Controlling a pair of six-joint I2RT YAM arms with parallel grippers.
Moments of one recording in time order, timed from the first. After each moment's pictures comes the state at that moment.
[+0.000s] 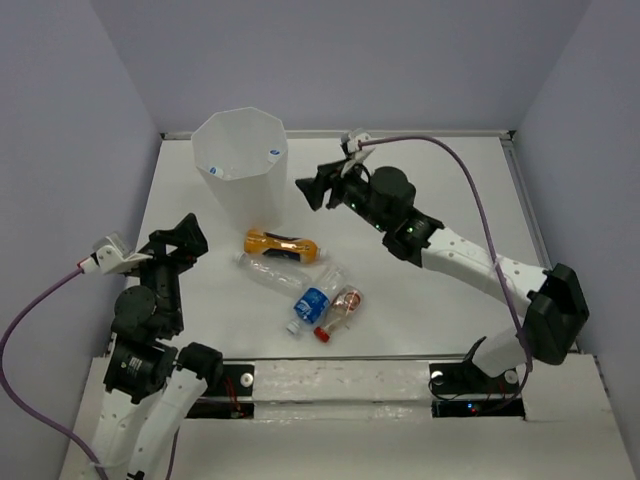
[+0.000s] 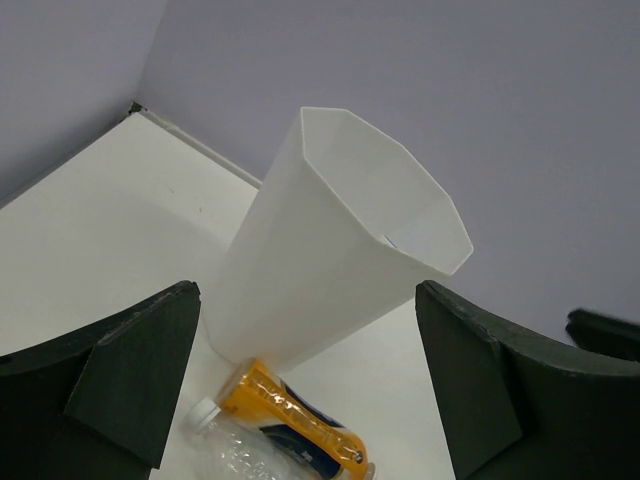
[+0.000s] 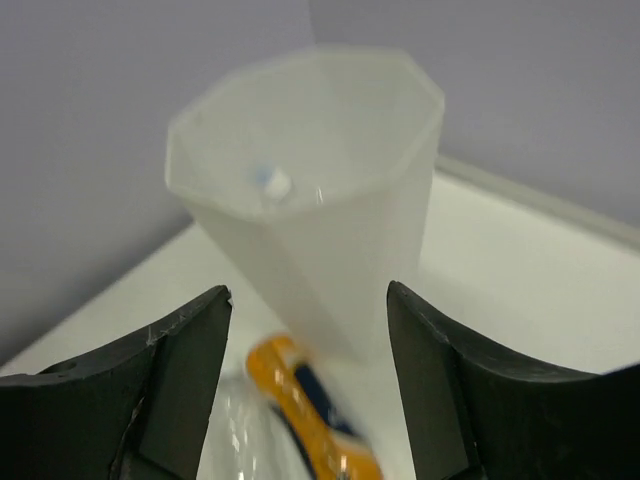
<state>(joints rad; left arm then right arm) -0.37 0.27 0.70 -0.28 -0.59 -0.53 0.83 1.56 1.34 0.40 0.04 0.13</state>
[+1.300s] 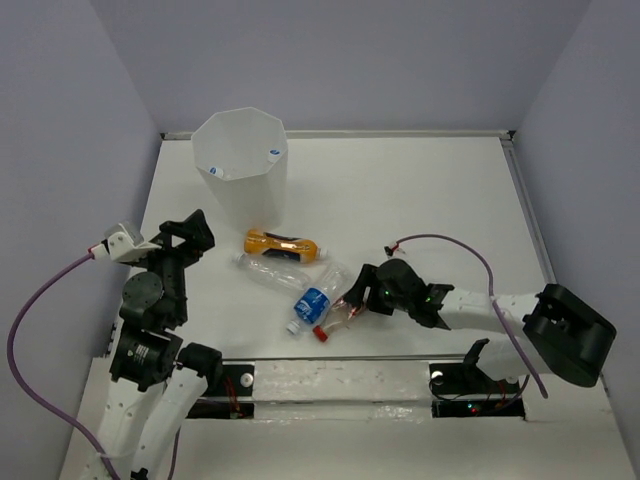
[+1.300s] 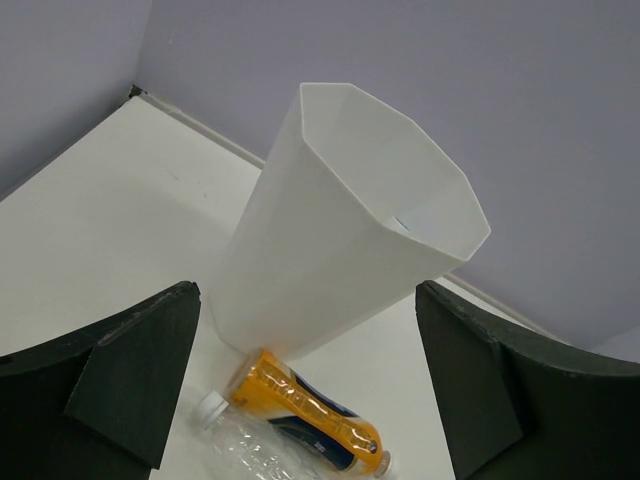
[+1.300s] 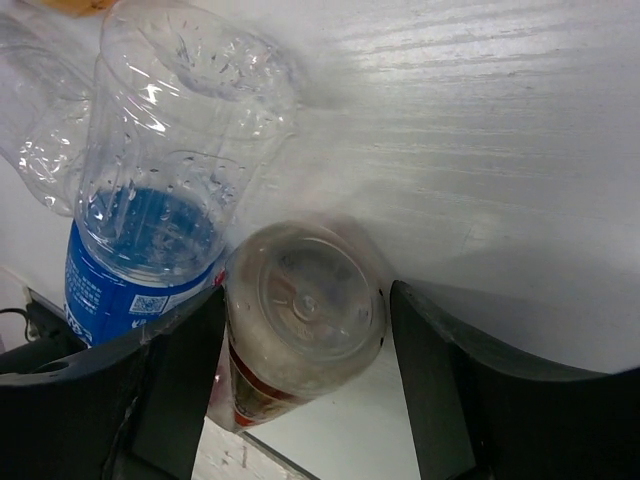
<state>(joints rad) -0.32 0.34 0.70 -0.27 -0.52 -0.52 0.89 1.30 0.46 0.11 0.10 1.04</state>
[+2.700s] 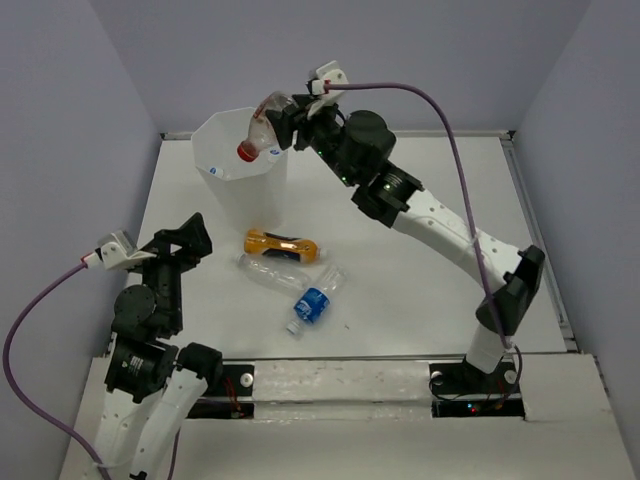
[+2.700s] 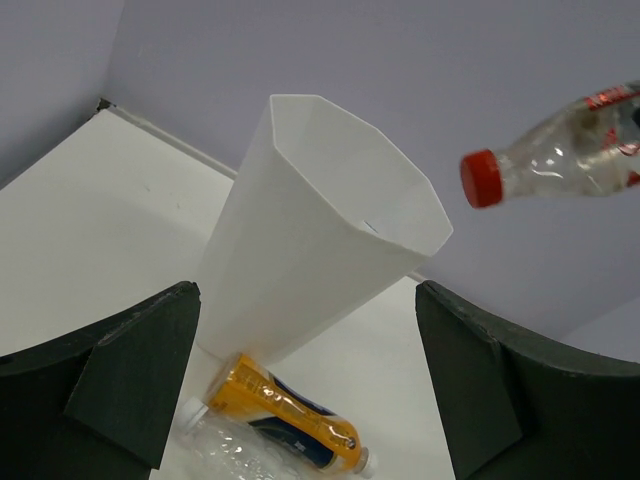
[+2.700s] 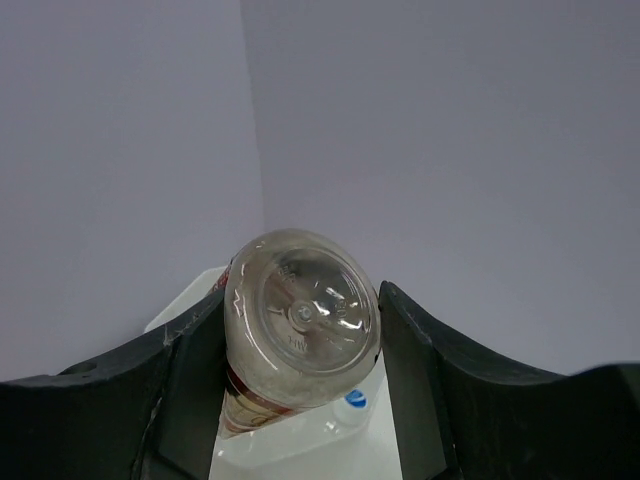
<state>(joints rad) -0.35 0.28 0.70 -0.27 -0.49 -0.52 0.89 1.71 1.84 0.14 0.21 -0.03</state>
